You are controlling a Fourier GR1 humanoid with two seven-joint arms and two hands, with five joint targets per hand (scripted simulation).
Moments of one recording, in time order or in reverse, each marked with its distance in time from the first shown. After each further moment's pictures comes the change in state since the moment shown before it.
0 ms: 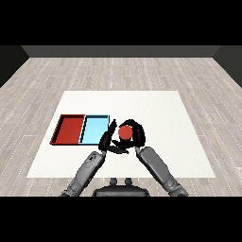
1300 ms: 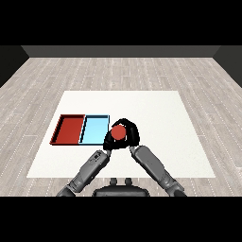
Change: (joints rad) left arm -0.084 0.005 -0.111 0.077 0.180 0.245 -0.052; right arm -0.070 0.040 0.051 0.012 -0.019 -0.048 0.030
